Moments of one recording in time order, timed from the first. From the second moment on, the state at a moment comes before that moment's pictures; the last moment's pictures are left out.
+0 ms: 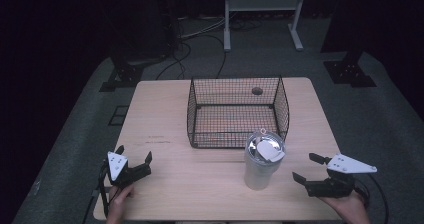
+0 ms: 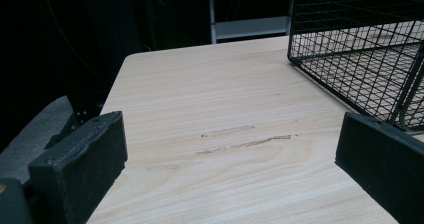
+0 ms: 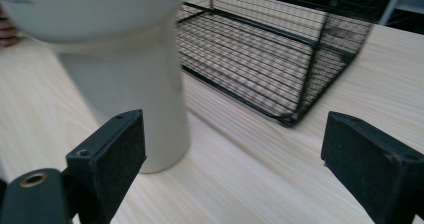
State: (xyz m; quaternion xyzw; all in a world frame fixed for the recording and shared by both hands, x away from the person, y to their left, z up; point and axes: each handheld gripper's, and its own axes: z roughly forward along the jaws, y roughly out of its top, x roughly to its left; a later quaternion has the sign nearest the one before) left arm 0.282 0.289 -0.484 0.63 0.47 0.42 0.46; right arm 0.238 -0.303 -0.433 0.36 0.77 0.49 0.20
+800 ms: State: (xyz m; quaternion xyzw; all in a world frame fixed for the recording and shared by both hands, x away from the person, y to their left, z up) left arm 0.282 0.290 -0.484 0.63 0.47 0.41 0.47; right arm 0.235 -0.252 -0.433 0.29 0.80 0.50 0.17
